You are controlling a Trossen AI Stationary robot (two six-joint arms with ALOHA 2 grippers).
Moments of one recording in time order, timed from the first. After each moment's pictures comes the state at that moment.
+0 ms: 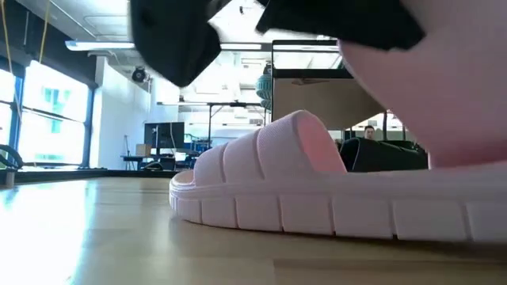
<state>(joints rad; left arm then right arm) -0.49 2.20 1.63 -0.17 -0.66 0.75 0.09 0.36 0.25 -0.62 -0.03 0.89</state>
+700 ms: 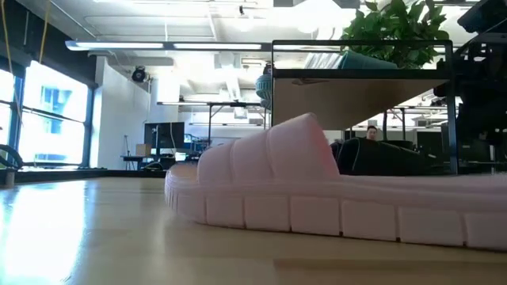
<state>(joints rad) -0.45 2.20 1.92 -0.19 -0.61 1.01 0.09 0.36 0.25 -0.62 -0.04 0.87</state>
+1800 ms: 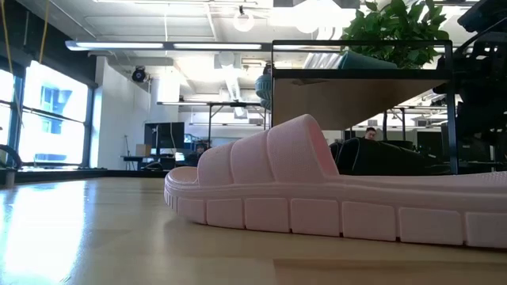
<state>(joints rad) -0.30 1.74 2.36 -0.40 -0.98 0.74 0.09 0.36 0.25 -0.62 -0.03 0.80</state>
